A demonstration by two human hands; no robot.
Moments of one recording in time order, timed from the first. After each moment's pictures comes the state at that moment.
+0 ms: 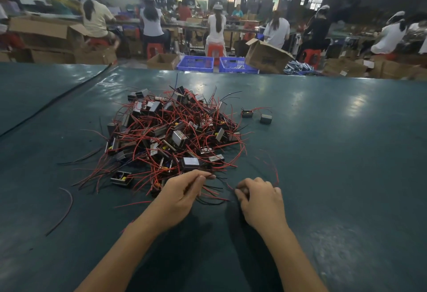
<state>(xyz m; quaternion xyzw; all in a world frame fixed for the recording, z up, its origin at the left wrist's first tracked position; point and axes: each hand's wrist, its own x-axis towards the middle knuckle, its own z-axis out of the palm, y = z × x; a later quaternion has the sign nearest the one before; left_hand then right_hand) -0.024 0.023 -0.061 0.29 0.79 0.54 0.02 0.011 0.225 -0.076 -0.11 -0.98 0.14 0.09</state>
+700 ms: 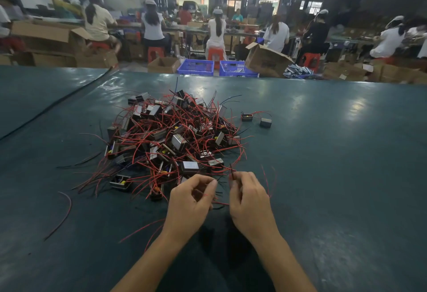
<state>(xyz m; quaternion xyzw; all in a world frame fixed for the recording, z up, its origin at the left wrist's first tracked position) -0.003 0.061 -0.064 0.14 0.78 0.60 -0.11 0.019 0.200 -0.064 -0.01 -0.90 0.35 0.25</state>
